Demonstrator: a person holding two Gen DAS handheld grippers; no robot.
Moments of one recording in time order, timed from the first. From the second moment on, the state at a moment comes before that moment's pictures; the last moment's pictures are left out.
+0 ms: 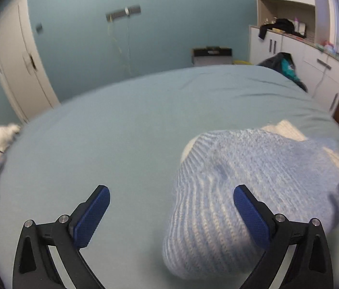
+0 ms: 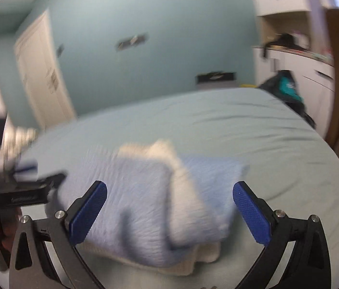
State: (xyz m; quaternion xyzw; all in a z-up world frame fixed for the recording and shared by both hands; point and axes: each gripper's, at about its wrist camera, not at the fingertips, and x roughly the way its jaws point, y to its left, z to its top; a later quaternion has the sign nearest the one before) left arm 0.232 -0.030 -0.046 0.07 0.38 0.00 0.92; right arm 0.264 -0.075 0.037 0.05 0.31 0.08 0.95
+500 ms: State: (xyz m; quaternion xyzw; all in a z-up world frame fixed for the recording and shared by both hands) left arm 0.202 -0.041 -0.017 0.16 0.33 0.01 0.93; right arm 0.244 -0.159 0.016 0.12 0.33 0.11 0.93
